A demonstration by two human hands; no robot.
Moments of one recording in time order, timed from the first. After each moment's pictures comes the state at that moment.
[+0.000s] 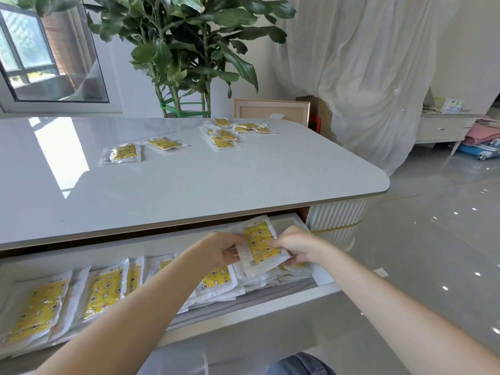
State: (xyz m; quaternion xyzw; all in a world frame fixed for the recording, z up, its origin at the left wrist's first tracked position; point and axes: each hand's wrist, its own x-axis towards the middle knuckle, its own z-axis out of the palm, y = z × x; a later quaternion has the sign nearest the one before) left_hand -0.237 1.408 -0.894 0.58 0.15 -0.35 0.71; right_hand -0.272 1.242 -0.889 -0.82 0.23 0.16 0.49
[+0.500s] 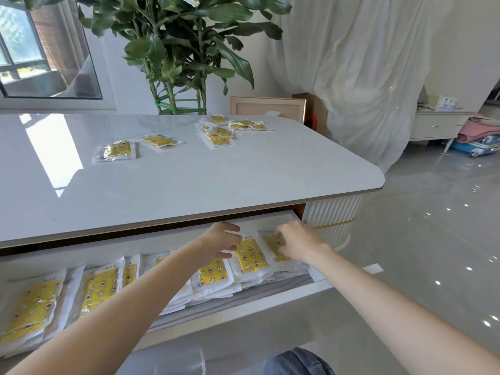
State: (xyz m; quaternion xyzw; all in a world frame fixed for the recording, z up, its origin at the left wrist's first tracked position) left_hand -0.240 1.418 -0.890 0.79 -0.02 -0.28 0.54; right_hand -0.282 1.232 -0.896 -1.00 0.05 0.04 0.00
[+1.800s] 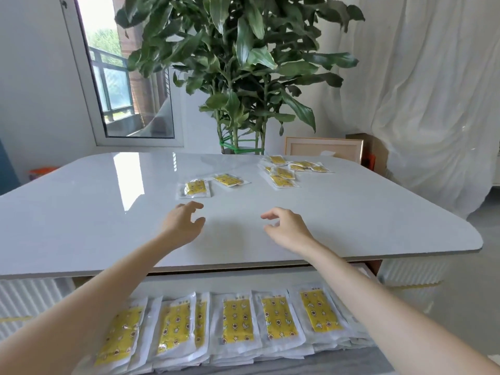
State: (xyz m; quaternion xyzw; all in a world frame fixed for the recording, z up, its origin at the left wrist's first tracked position) left_hand -0.163 1.601 -0.819 0.94 -0.02 0.08 0.33; right_hand -0.187 1.373 -0.822 -0.93 -0.02 -0.07 0.36
